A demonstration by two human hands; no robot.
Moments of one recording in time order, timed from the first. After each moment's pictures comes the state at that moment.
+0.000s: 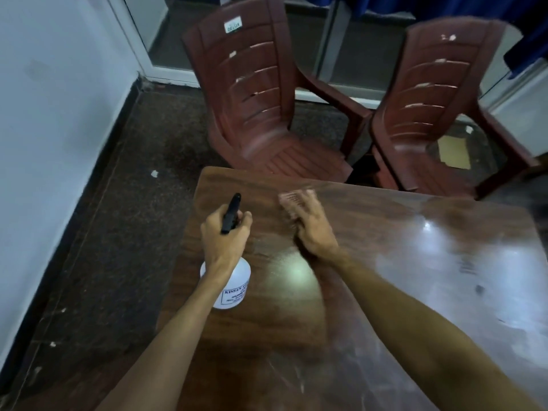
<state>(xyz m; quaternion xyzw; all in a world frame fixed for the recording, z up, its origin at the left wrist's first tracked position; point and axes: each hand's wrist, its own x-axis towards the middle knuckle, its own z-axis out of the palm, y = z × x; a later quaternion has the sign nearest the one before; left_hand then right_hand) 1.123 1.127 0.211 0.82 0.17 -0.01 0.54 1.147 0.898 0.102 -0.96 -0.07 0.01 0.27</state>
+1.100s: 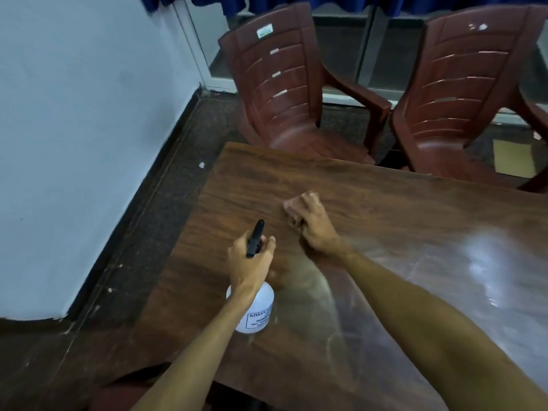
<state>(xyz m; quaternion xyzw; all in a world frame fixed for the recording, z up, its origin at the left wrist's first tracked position) 0.944 1.049 0.221 0.82 0.25 0.00 0.51 1.057 0.877 0.108 -0.94 -0.18 0.05 0.28</state>
